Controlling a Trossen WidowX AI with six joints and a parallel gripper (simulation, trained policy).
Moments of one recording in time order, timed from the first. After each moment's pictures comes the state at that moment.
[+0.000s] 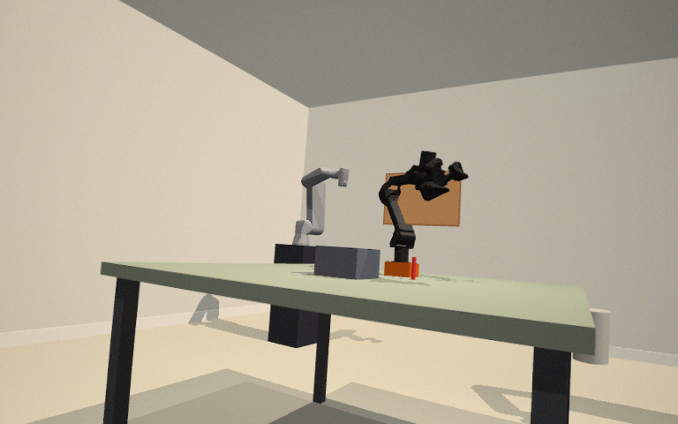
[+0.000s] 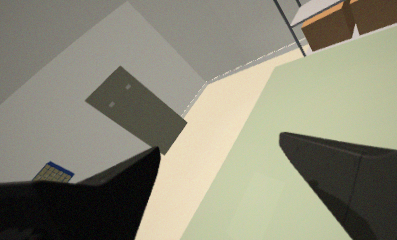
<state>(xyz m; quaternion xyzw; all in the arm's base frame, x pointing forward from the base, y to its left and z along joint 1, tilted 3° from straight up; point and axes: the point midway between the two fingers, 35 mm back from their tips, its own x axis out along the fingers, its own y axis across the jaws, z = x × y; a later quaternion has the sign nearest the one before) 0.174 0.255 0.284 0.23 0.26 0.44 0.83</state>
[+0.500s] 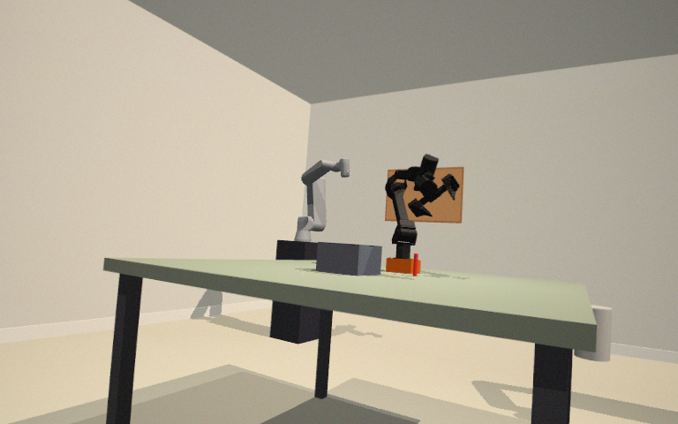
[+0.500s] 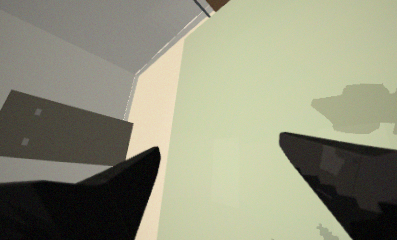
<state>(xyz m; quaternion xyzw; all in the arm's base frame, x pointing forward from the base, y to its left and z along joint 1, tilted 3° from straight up) 0.199 0.214 0.198 0.25 0.43 0.23 0.84</state>
